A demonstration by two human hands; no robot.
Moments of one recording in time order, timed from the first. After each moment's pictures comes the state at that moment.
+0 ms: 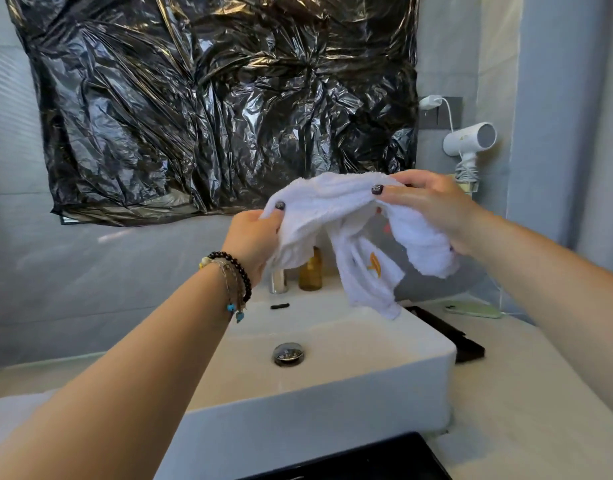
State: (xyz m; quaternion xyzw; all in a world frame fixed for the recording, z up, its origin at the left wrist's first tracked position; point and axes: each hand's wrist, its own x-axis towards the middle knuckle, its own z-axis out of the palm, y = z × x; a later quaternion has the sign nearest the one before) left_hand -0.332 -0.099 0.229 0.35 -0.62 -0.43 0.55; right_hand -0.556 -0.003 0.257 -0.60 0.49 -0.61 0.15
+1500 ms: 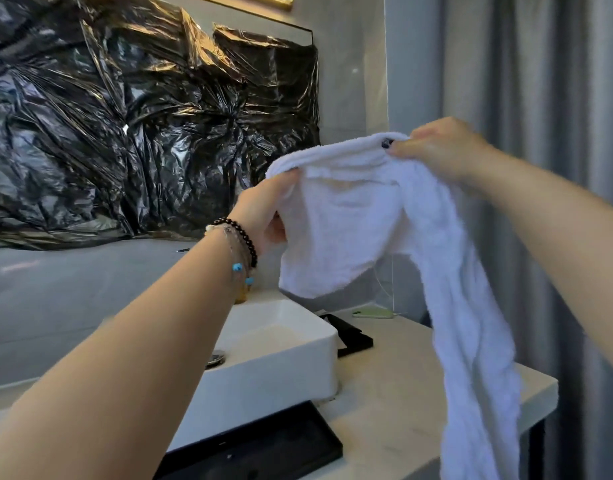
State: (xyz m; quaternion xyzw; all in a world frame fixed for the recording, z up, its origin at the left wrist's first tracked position) left_hand -0.415 0.059 0.280 0.15 -0.63 -0.60 0.47; right_hand -0.591 0.216 0.327 -0.53 0.65 -0.52 -0.14
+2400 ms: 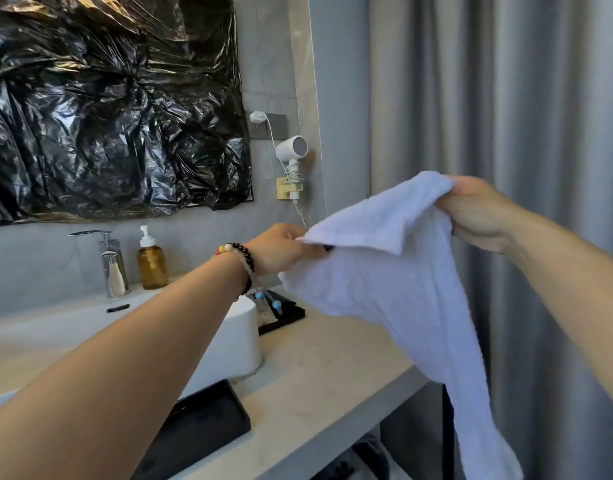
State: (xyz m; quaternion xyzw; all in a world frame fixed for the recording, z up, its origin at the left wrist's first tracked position) left_hand -0.545 0.103 0.191 0.16 -0.89 -0.36 0.23; right_hand -0.741 0.310 0.205 -0.49 0.60 -0.63 0.06
